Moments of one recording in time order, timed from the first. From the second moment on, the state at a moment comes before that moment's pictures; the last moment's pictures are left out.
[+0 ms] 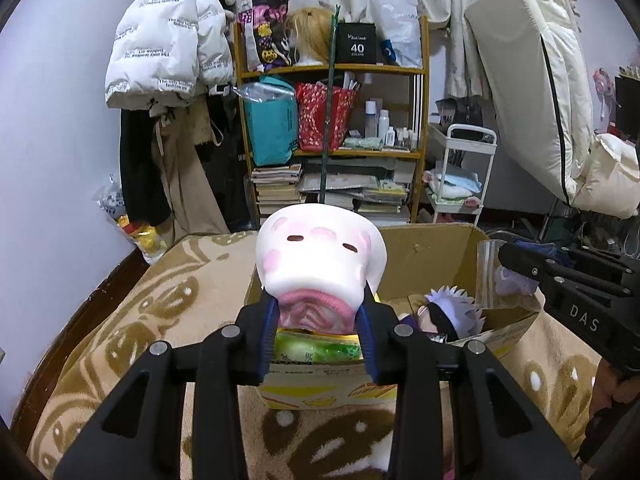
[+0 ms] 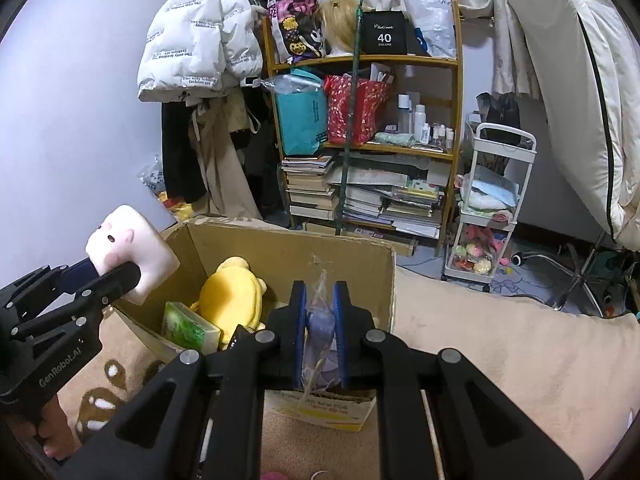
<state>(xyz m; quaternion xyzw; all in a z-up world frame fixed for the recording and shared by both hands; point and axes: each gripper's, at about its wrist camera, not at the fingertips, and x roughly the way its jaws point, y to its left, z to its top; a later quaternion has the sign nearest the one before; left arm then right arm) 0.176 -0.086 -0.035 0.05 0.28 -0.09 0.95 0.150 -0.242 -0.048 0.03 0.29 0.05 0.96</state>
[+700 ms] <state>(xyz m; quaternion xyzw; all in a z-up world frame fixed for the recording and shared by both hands) 0.188 -0.088 -0.045 0.04 0.32 -0.12 0.94 0.157 -0.258 -0.054 0.10 0.30 0.07 0.95</state>
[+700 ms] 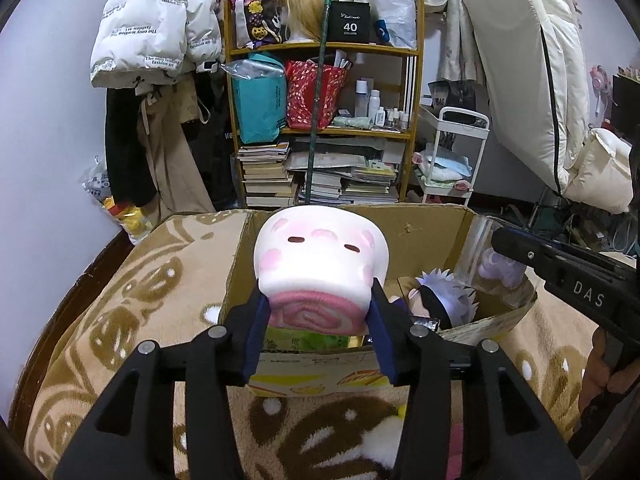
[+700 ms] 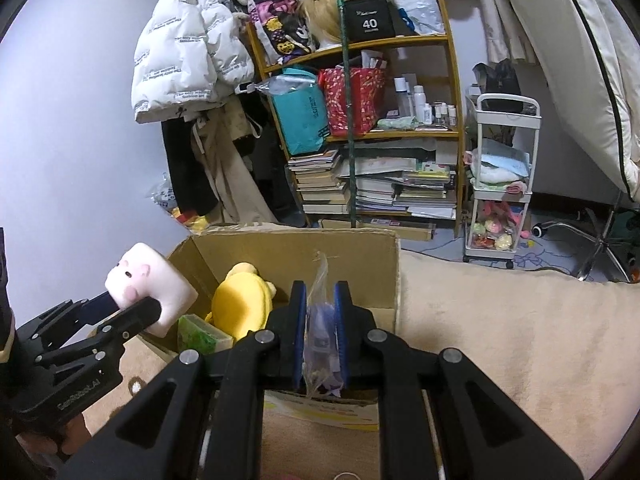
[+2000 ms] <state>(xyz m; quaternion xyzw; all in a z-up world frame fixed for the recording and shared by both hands) 0.103 -0.053 -0.007 0.01 0.31 -0.07 0.95 0.069 -0.241 -0.025 0.09 0.31 0.07 0.94</state>
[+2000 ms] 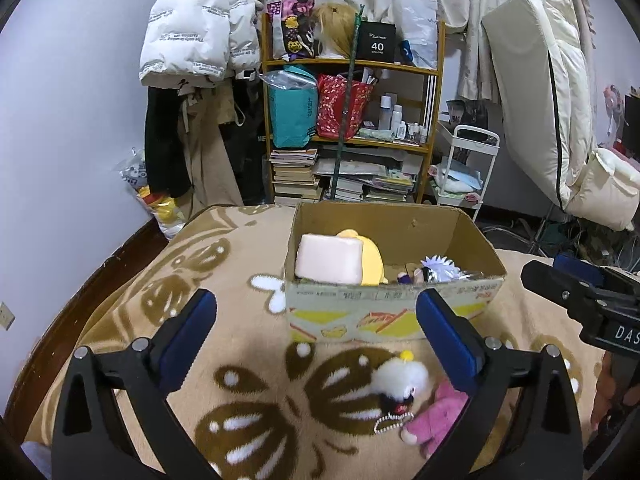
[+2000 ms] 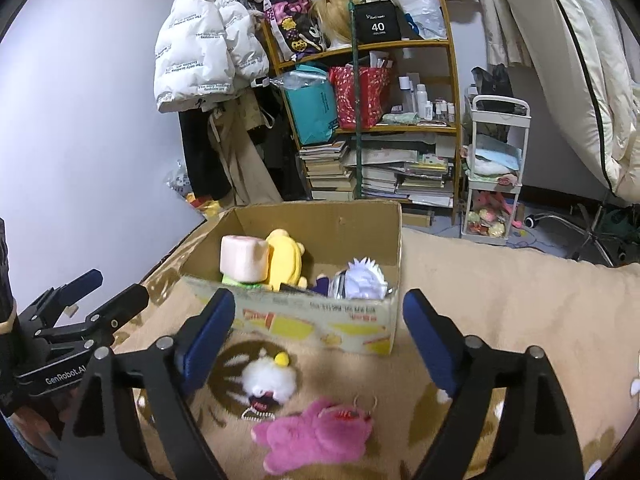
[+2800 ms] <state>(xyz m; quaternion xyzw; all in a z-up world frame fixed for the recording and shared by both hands) 0.064 -0.047 -0.018 0.03 0.36 -0.07 0.93 0.018 -0.210 -0.037 0.07 0.36 0.08 0.93</state>
